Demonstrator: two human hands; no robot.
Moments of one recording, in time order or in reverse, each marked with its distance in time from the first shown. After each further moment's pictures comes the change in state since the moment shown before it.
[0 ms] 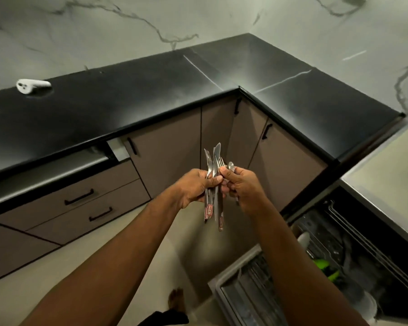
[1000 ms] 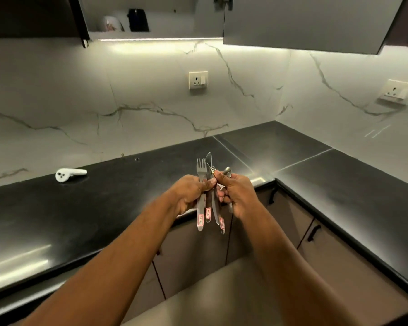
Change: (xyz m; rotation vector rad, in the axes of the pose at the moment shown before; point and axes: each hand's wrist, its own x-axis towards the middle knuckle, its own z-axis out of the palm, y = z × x) left_hand 0.096 0.233 -0.201 -0.029 0.243 0.234; right_hand 0.244 -0.191 0.157 0.081 -0.060 -0.171
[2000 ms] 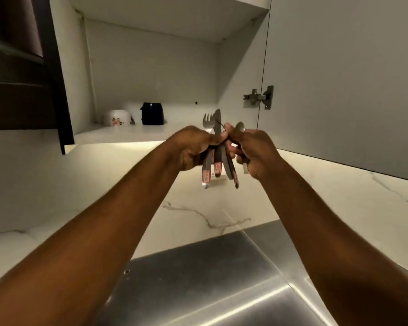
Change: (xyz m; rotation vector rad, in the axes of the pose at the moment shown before) left_hand 0.220 0.354 -0.120 0.076 0.083 0.432; right_hand 0.317 -0.296 0.128 -0.180 -0.069 -0.503
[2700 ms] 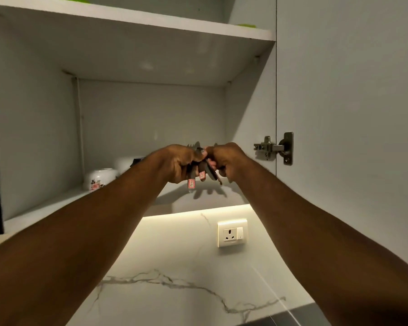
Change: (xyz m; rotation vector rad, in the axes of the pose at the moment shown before) left_hand 0.215 0.053 -0.059 0.066 0.274 -0.113; right_hand 0.233 -0.012 0.045 -0.151 -0.138 0.064
